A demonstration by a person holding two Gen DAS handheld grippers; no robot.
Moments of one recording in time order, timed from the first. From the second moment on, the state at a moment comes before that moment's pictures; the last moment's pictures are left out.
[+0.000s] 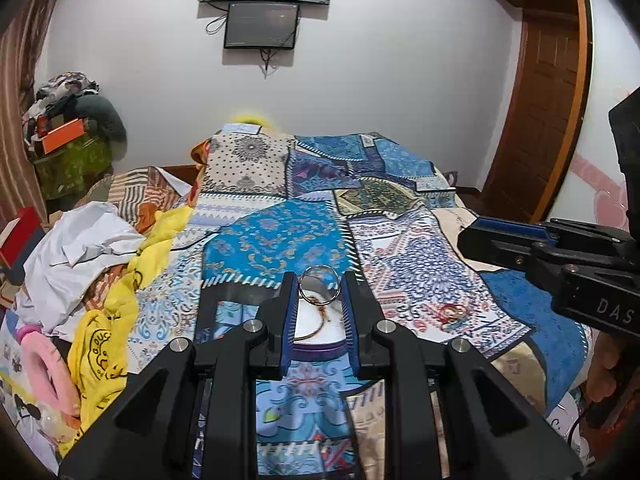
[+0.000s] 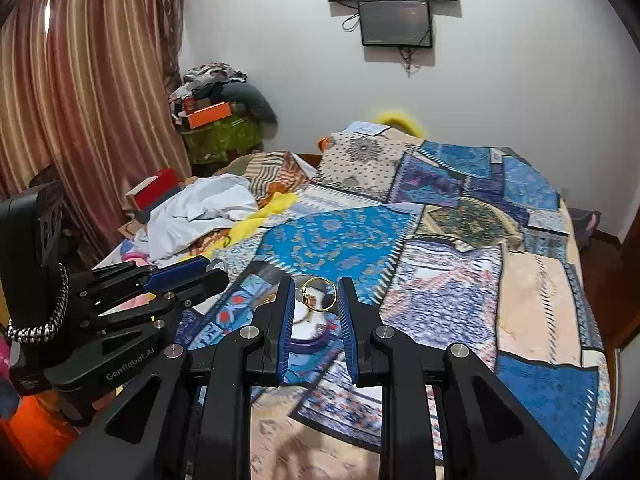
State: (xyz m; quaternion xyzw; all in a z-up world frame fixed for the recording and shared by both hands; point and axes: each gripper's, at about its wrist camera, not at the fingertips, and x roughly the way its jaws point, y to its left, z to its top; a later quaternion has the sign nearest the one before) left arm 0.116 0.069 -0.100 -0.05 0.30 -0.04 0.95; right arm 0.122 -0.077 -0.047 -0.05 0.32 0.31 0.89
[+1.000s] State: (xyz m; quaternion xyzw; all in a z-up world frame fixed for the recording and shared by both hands) left arm 0.188 0.091 -0.192 -0.06 0.40 -0.06 0.91; right arm 0.194 -0.016 -0.126 -0.07 0.44 0.34 0.83
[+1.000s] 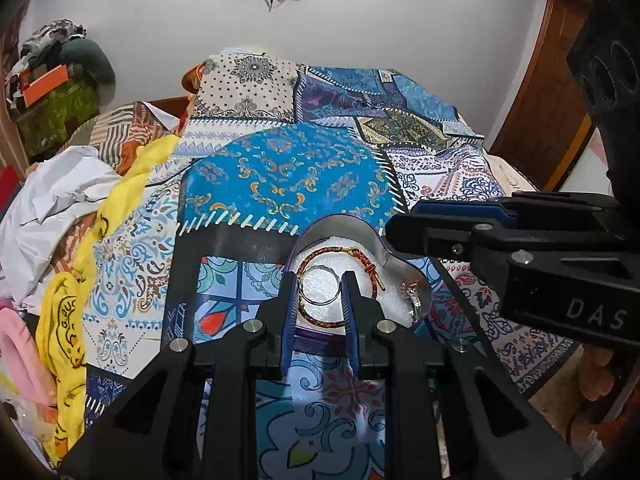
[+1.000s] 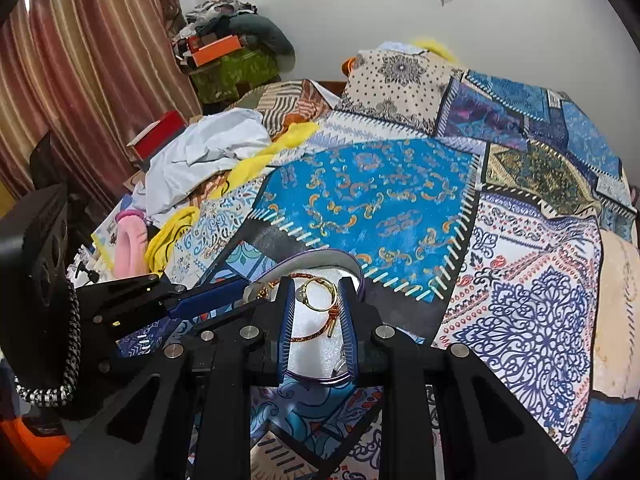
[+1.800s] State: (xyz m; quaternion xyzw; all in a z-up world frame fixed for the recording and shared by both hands) left arm 0.166 0.111 -0.177 -0.06 0.39 -0.01 0.92; right arm 0.197 -0.002 -0.150 -0.08 0.49 0.34 0.80
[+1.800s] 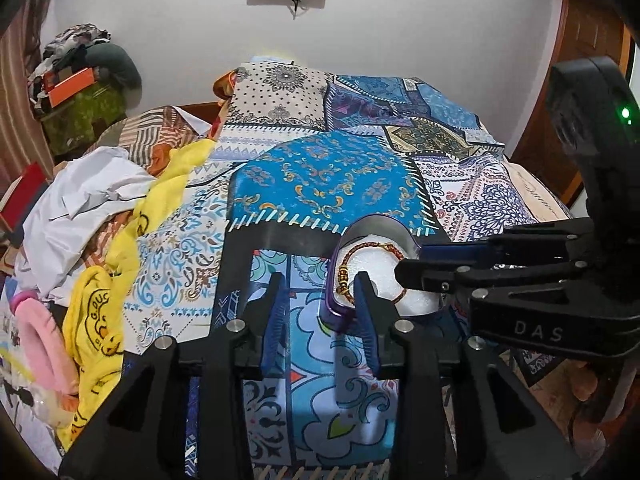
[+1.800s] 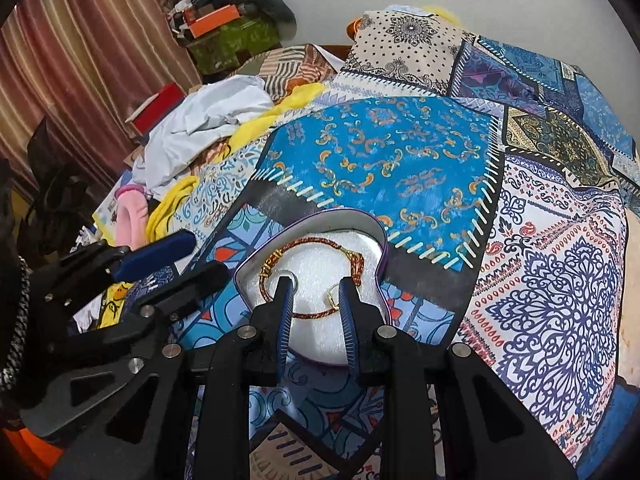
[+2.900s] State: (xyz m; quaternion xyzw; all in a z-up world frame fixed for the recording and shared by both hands) left arm 0.143 0.009 -0.104 -0.02 0.33 -0.06 0.94; right arm 0.144 -0.148 -0.057 -0.06 0.36 0.24 0.90
